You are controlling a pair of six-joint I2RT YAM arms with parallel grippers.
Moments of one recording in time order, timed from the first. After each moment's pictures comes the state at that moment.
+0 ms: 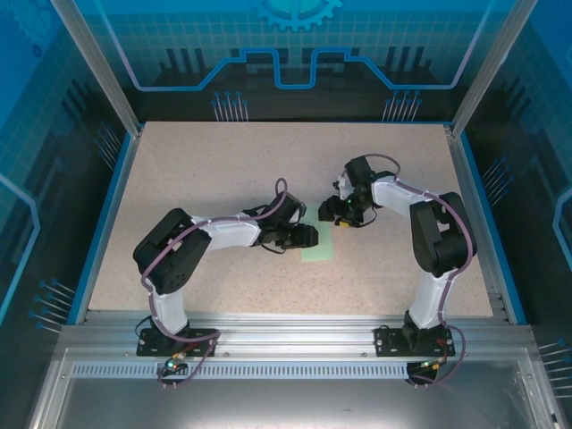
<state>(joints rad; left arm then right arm) -0.70 1.86 1.04 -0.14 0.30 -0.75 0.31 1.88 1.22 -0.65 -0.46 0.35</state>
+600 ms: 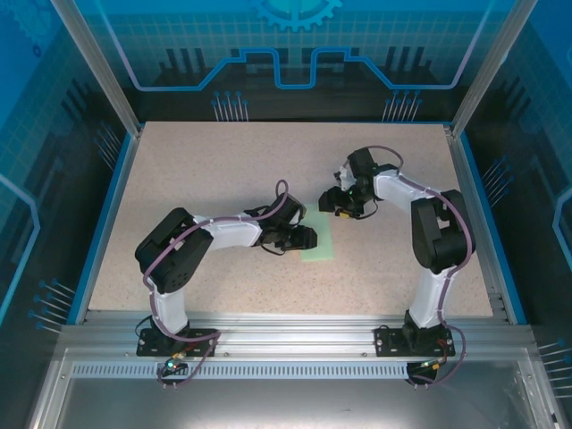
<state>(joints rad) -0.70 1.87 1.03 -0.15 0.29 -0.75 0.28 1.92 1.31 -0.65 -0.49 0.34</state>
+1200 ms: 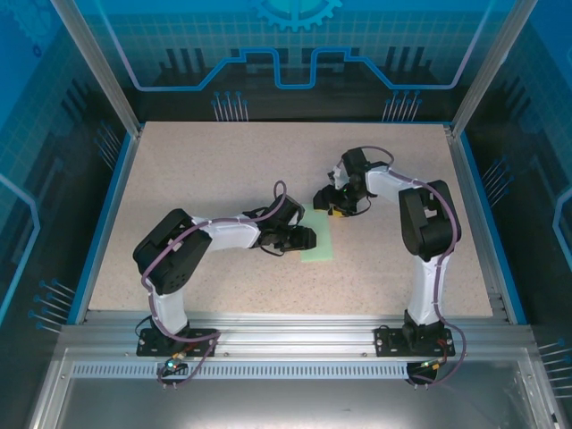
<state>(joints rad) -0.70 1.86 1.01 -0.13 0.29 -0.77 0.29 2.06 1.41 -0.65 -0.55 0.34</state>
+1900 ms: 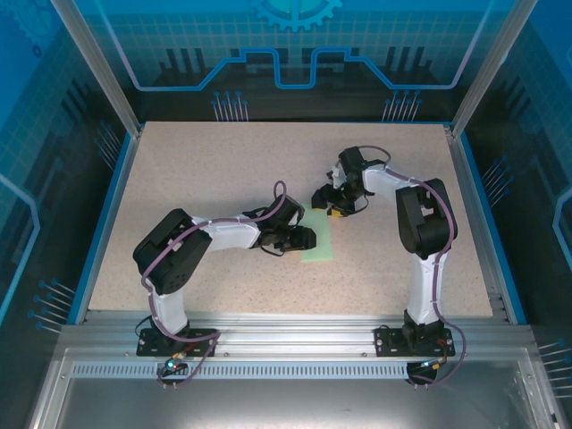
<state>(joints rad) -0.70 1.86 1.01 -0.13 0.29 -0.77 0.30 2.09 1.45 -0.68 -0.53 0.38</state>
